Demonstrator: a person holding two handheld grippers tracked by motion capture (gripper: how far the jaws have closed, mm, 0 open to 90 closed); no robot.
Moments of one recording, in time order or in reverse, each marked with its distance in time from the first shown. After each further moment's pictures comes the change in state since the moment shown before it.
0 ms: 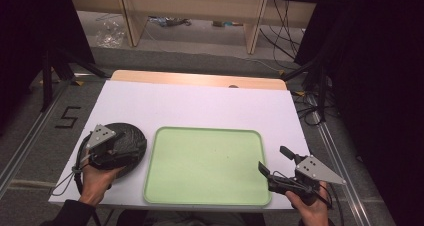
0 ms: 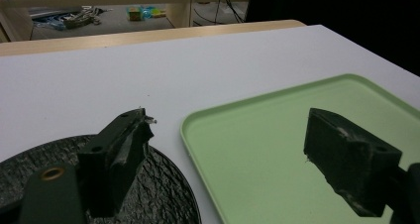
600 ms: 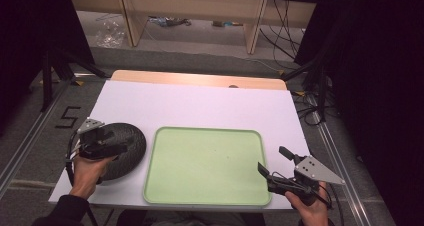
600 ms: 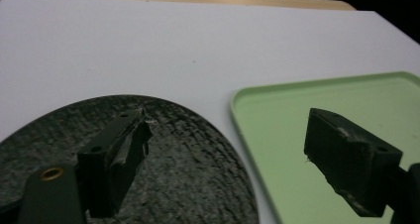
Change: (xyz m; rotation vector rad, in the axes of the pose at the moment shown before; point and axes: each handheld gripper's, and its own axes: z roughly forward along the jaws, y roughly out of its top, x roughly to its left) left arm 0.048 0.000 0.011 0.131 0.087 -0.142; right arm 0.001 0.000 0.000 0.015 0.005 -0.006
